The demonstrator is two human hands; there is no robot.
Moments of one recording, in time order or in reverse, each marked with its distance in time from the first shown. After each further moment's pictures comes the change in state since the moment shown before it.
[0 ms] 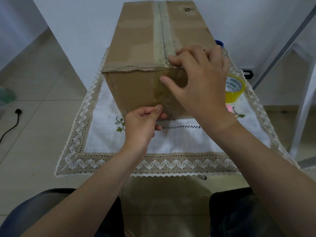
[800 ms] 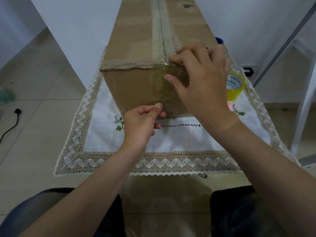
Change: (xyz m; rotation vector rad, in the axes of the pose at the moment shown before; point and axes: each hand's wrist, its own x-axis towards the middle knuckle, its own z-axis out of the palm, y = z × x) left_hand -0.001 0.001 -0.001 0.007 -0.009 -0.010; right_hand -0.007 0.004 -0.002 -0.018 -0.019 -0.011
